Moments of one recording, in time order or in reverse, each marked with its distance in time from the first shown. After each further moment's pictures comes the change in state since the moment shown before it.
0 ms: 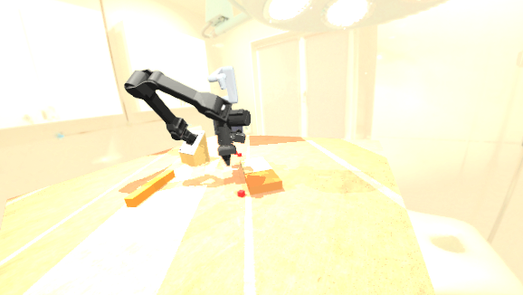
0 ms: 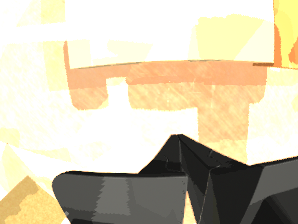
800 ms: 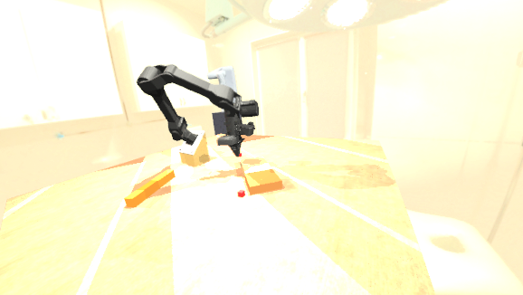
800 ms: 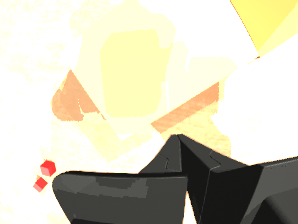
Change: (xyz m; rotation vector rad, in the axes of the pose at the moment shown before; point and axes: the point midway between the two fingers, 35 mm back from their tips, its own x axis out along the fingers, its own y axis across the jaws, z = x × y) arm -0.024 0.027 0.043 0.531 -0.032 -0.003
